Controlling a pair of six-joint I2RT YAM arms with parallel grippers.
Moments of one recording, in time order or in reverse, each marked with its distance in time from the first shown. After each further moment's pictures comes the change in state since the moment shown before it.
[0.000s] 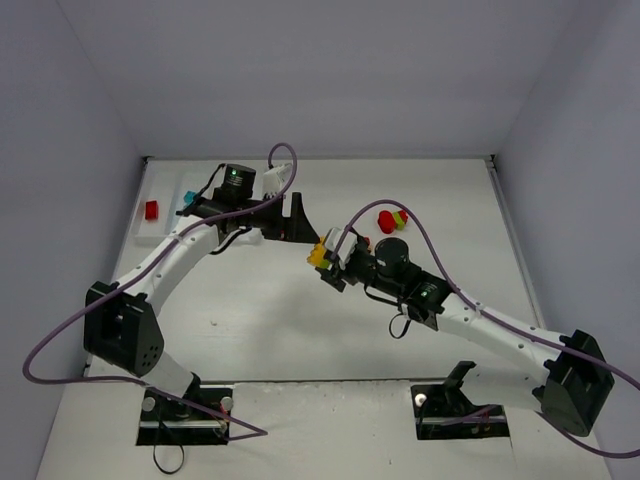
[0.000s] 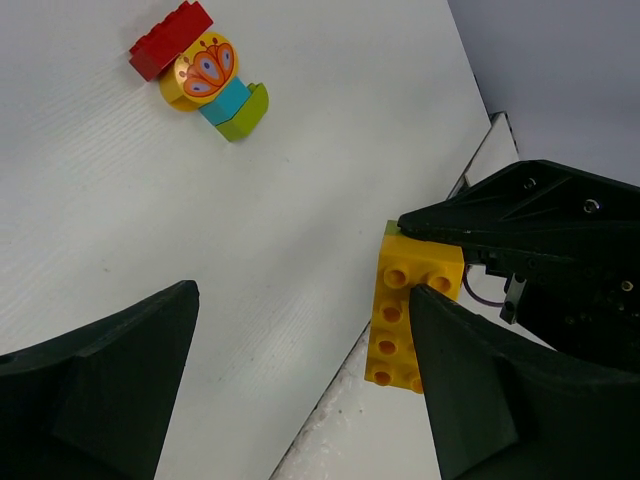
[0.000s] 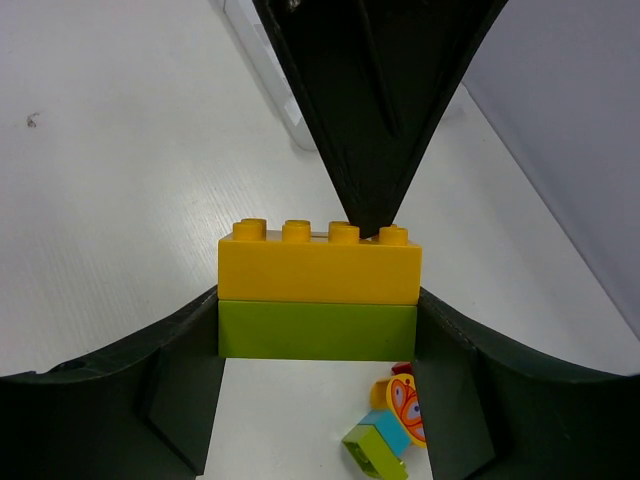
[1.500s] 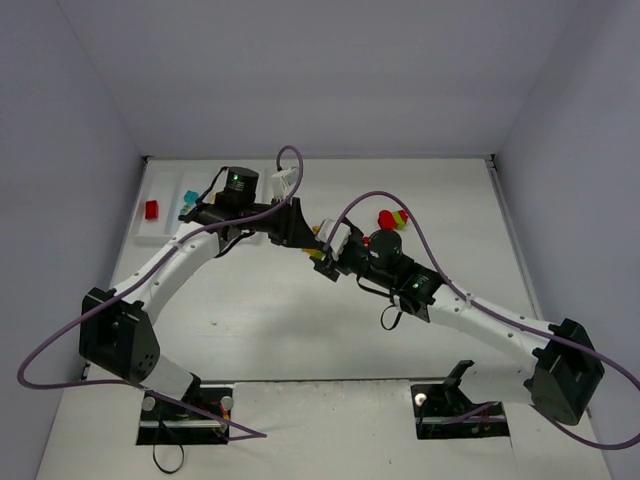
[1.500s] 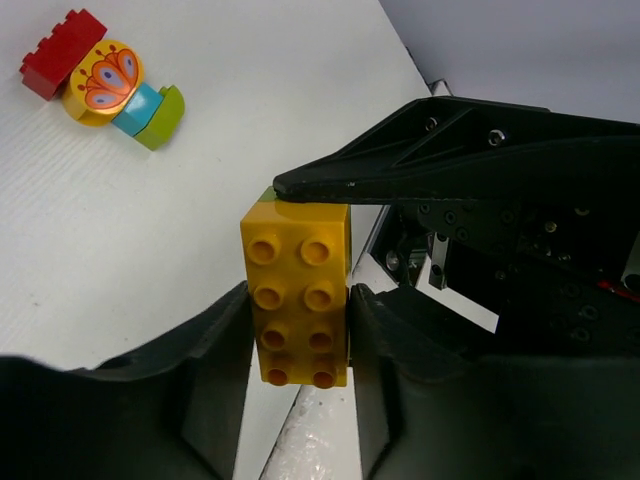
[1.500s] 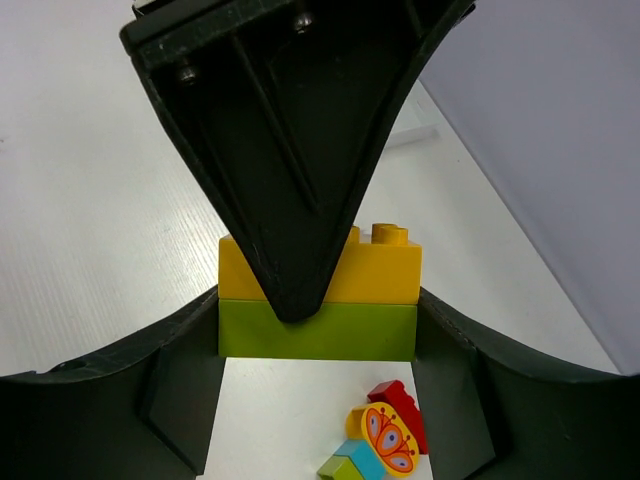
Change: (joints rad) left arm -0.029 -0.044 -0.046 0.084 0.114 0.000; right arm -0.004 0.075 0.063 0.045 0.023 -0.026
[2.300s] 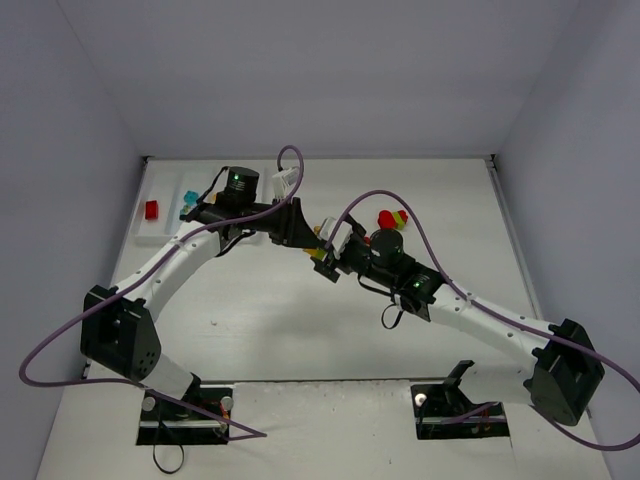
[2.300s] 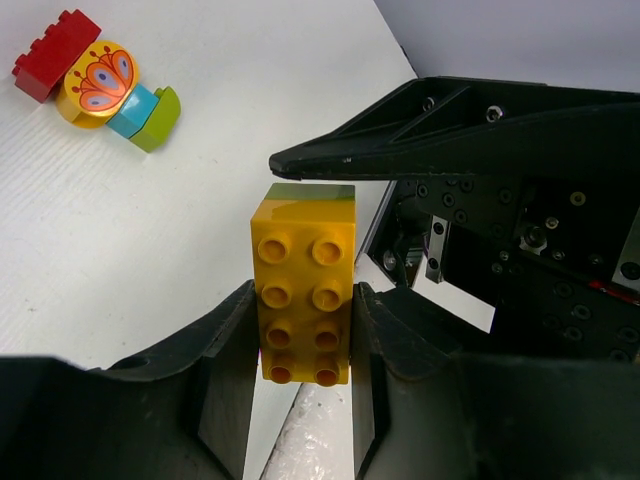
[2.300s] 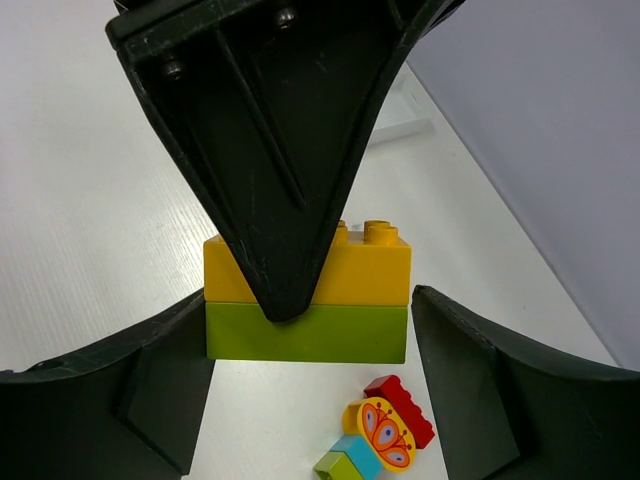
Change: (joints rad) left arm -0.003 0.013 0.000 0.010 0.023 -0.001; right arm -0.016 0.004 -0.004 0.001 0.003 0.001
